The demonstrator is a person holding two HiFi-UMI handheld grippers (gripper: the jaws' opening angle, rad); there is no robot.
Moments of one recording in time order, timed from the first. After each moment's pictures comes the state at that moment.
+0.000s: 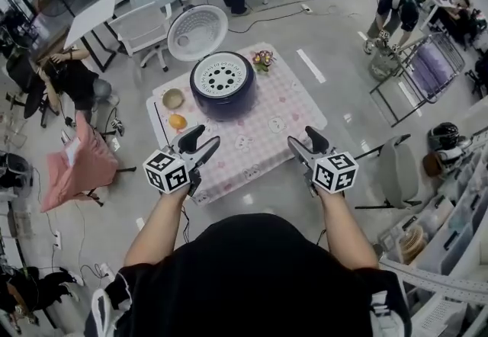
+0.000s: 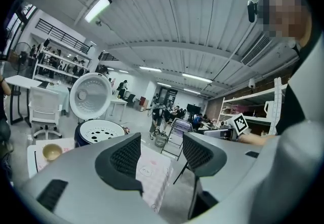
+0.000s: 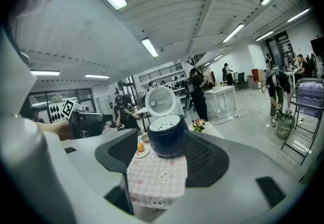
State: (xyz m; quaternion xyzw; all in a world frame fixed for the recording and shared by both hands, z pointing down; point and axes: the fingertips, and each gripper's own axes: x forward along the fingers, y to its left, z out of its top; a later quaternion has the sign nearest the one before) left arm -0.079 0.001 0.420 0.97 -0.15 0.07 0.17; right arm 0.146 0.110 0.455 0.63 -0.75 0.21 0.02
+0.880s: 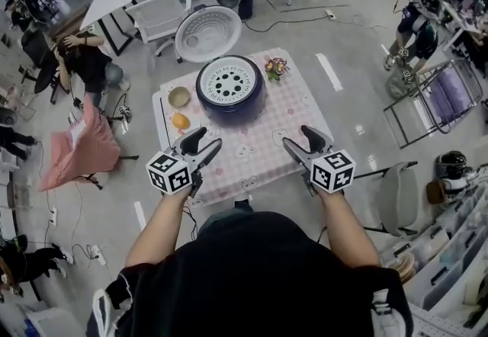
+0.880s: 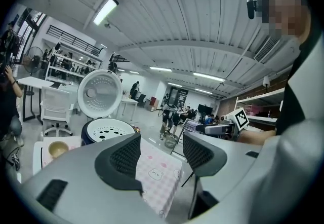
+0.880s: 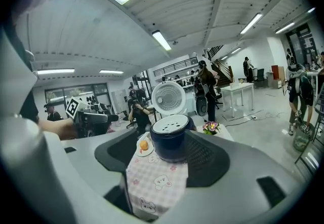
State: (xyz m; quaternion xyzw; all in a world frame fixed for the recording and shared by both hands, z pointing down) left arm -0.047 -0.032 0.432 0.95 -0.22 0.08 0.18; right arm 0.172 0.038 0.456 0.55 -0.81 0.21 0.05
